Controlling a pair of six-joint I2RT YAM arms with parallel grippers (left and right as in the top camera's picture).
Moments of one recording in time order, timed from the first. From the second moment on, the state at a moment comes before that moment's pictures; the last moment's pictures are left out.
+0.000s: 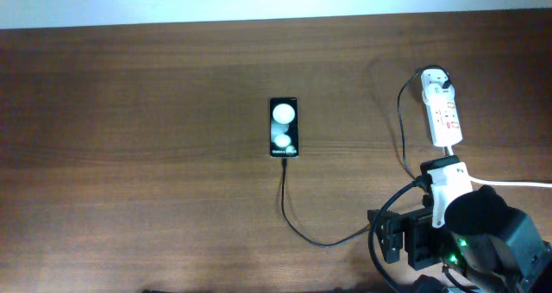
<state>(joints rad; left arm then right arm) -0.16 0.15 1.61 -1.64 -0.23 -0.27 0.75 0.84 1.46 -1.47 0.16 0.51</state>
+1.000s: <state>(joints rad) -0.10 0.01 0.53 -0.56 -0.25 -0.27 0.75 0.84 1.46 -1.47 0.16 0.51</state>
